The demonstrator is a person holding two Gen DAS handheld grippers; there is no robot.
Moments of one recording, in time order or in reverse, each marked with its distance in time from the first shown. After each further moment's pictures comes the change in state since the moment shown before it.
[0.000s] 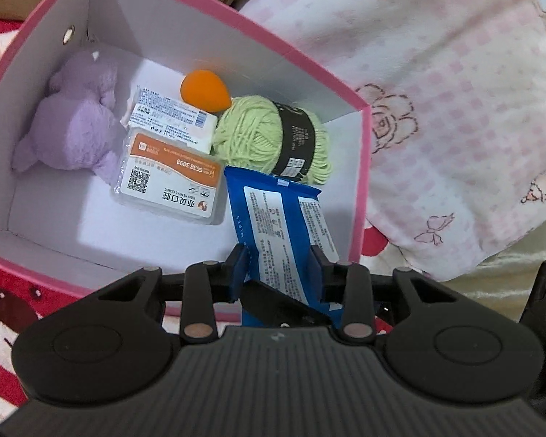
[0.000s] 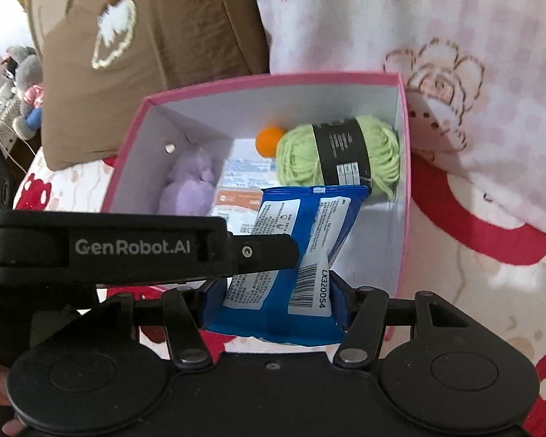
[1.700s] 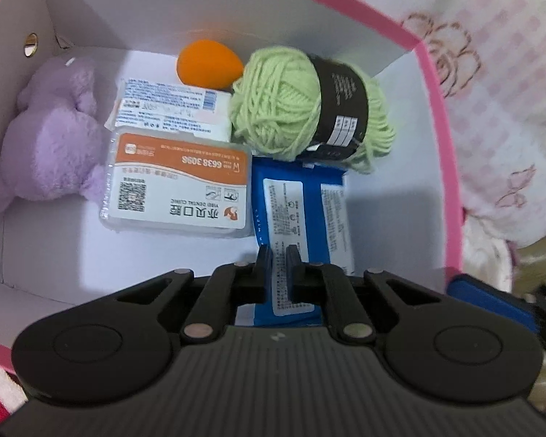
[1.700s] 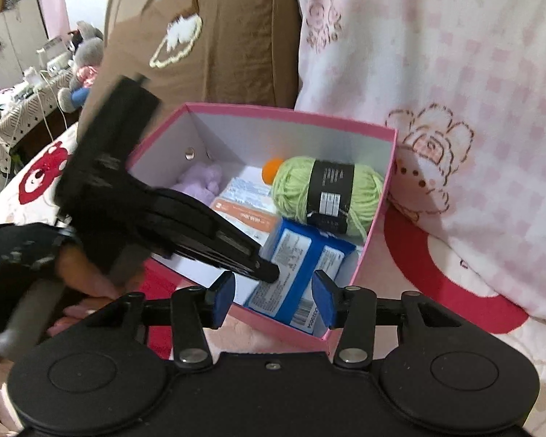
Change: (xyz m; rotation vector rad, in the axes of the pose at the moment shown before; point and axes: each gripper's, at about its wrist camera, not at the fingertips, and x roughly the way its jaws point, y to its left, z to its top) left arm 0.075 -0.004 -0.003 0.188 0.019 0.205; right arm -0.025 -0.025 -0.052 -0.296 -0.270 0.015
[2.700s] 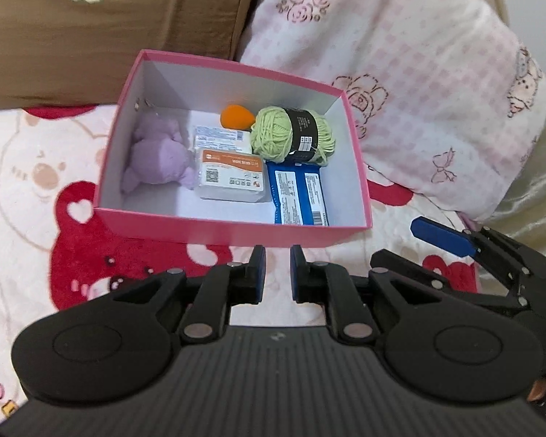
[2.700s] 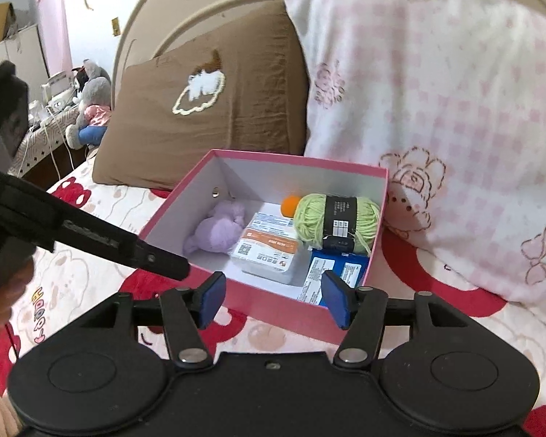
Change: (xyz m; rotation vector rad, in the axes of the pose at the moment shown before) left arm -0.197 0.002 -0.105 0.114 -0.182 0.022; right arm -0.080 0.053 -0.017 0.027 -0.127 -0.036
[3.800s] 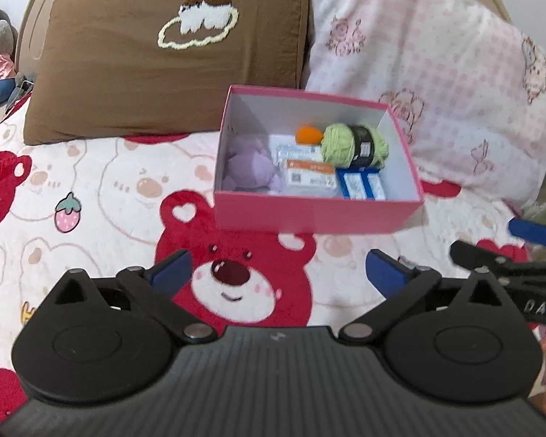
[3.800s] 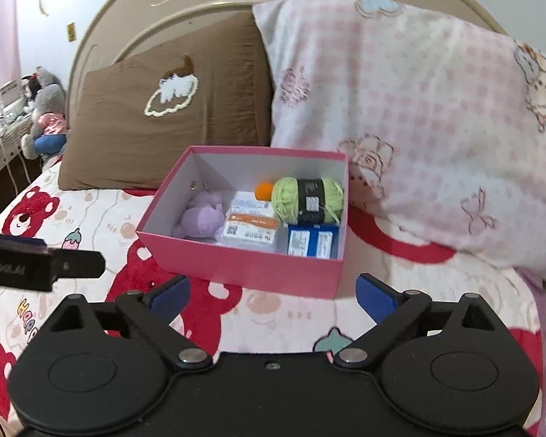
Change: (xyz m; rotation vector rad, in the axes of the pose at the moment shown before) left arm -0.083 0.022 -0.064 0.067 -0.138 0.233; right arm -0.054 0.063 -0.024 0.111 0.025 -0.242
